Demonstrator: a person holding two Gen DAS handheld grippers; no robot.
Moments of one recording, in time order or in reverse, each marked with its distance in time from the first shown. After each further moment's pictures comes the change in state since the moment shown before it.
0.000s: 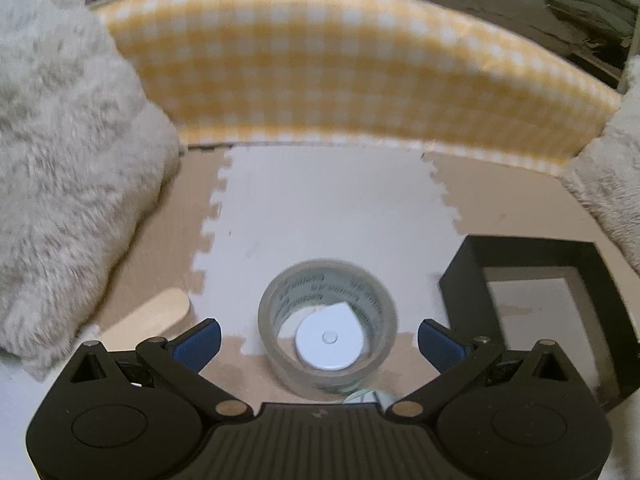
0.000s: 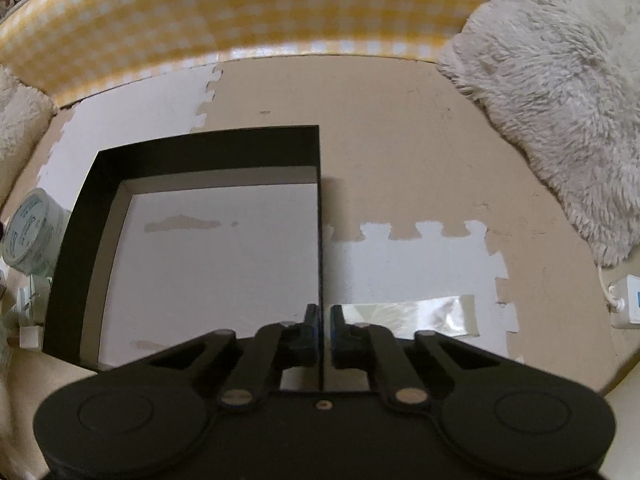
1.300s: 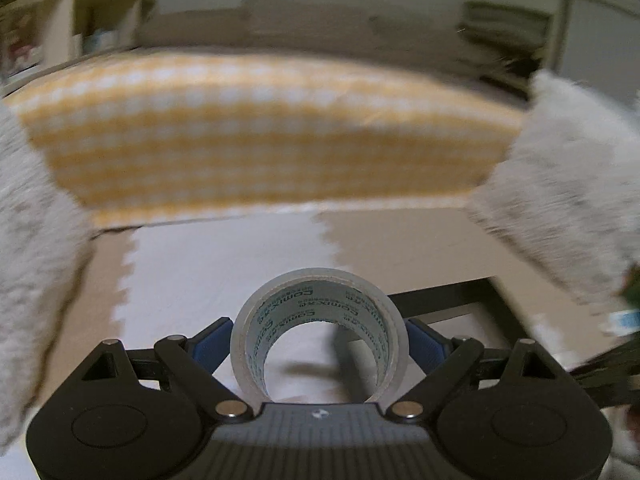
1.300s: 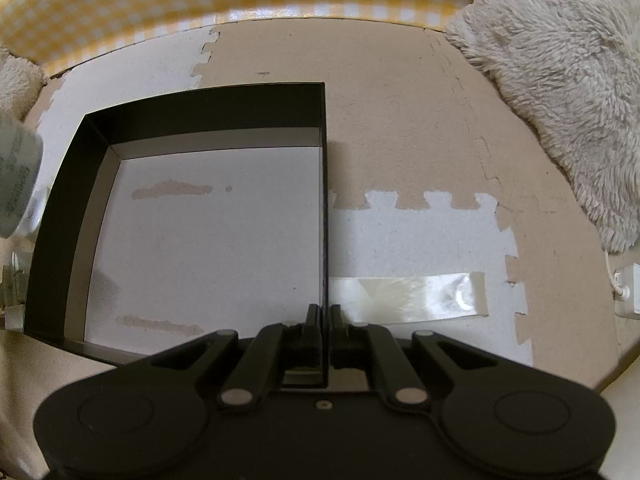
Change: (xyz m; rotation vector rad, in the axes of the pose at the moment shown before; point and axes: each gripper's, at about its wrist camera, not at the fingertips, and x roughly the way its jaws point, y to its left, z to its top) left arm -0.042 -0.061 0.021 0.135 -0.179 -0.242; right arm 0.018 0.005 -0.002 -0.018 0.094 -0.017
